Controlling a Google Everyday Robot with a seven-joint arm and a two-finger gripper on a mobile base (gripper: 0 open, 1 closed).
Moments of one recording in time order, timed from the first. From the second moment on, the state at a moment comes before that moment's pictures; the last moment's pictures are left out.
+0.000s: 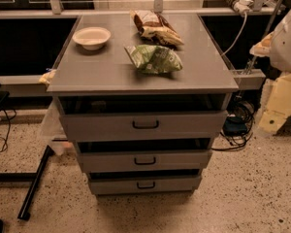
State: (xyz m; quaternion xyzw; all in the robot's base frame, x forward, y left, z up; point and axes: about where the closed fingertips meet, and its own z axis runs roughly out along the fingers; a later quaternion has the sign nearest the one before) arm 0.438 -0.216 0.977 -0.60 0.78 -0.04 0.16
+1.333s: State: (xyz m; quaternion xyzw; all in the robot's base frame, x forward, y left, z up) arm 0.400 -0.132 0.836 -0.61 0.76 0.07 0.23
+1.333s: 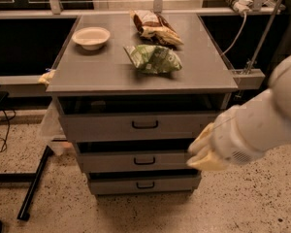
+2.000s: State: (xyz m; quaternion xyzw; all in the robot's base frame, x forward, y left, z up) arm 0.399 -0.088 0.706 -0.60 0.76 0.12 0.21
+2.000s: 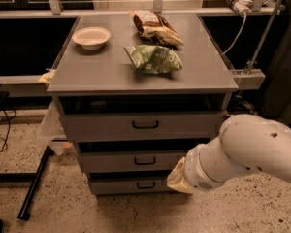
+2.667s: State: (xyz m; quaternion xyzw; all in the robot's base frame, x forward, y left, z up) arm 0.397 -0.108 0.605 -0.64 0.74 0.10 0.20
